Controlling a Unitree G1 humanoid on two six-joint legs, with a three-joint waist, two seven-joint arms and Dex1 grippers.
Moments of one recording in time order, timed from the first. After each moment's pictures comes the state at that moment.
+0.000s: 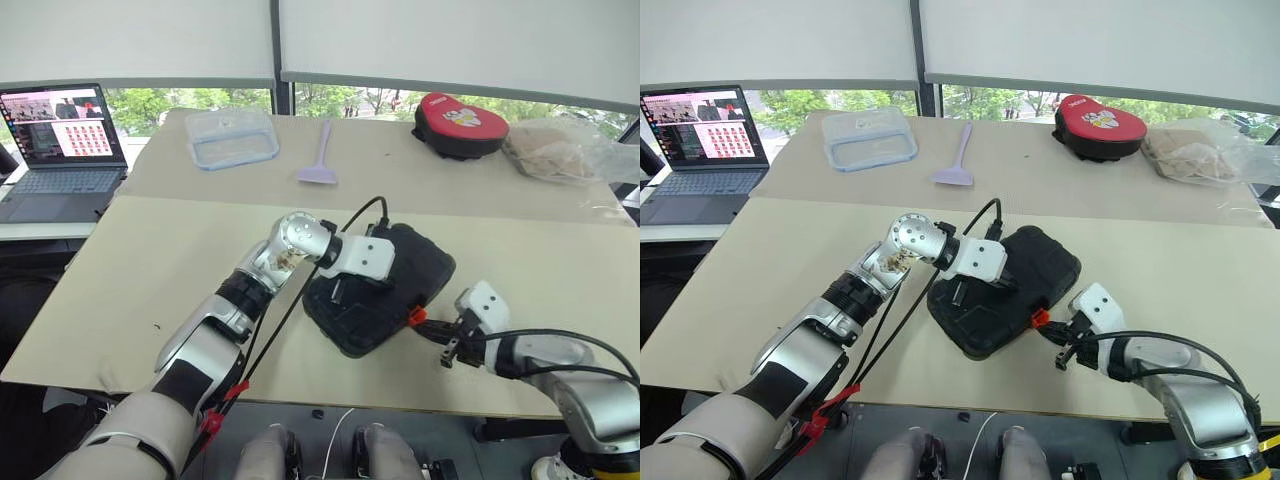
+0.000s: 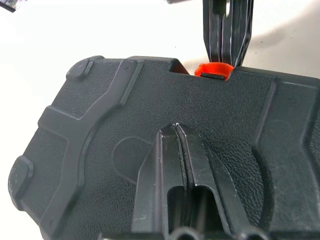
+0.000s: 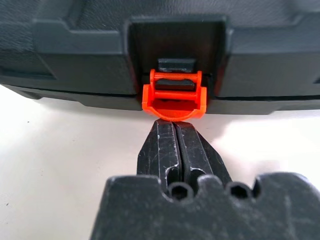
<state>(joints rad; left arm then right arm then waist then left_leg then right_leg) -1.02 0.20 -0.49 0.66 0.12 -0.25 -1.24 0.01 -0.75 -0.09 -0.46 0.44 0.74 0.74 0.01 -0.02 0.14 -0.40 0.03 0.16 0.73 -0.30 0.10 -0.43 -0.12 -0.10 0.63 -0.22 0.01</state>
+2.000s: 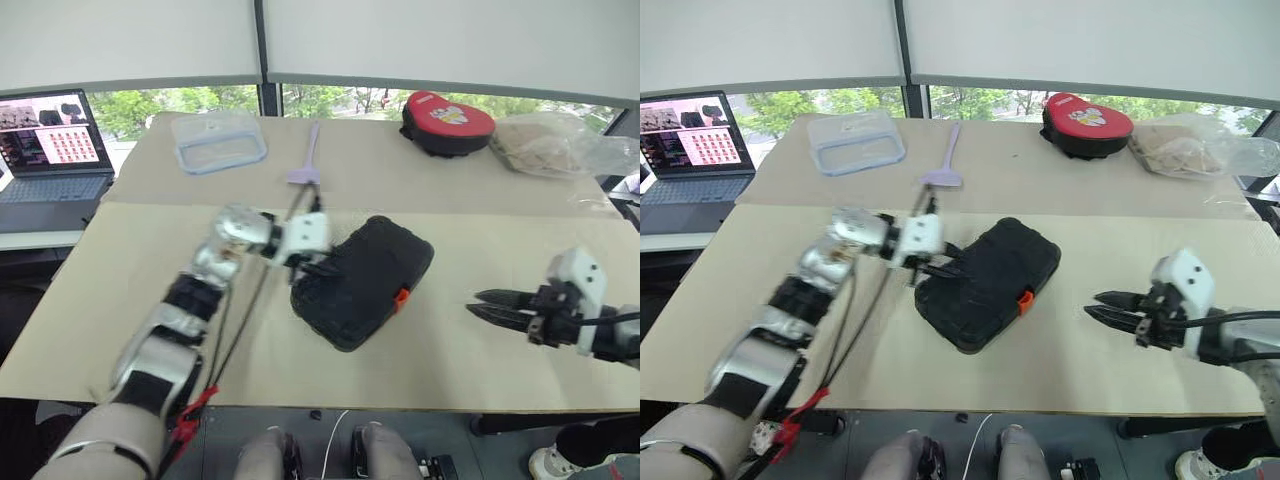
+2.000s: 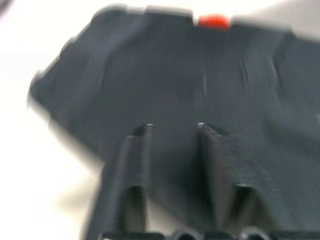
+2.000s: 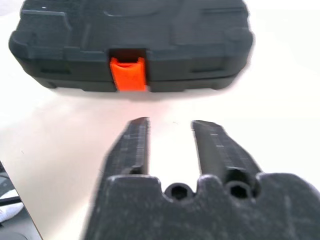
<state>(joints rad) -0.84 0.56 -0.26 0.41 -0.06 0.06 -1.39 0.05 -1.01 -0.42 -0.28 0.58 0.59 1.10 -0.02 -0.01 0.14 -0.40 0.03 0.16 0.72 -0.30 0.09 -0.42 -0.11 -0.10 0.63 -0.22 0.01</state>
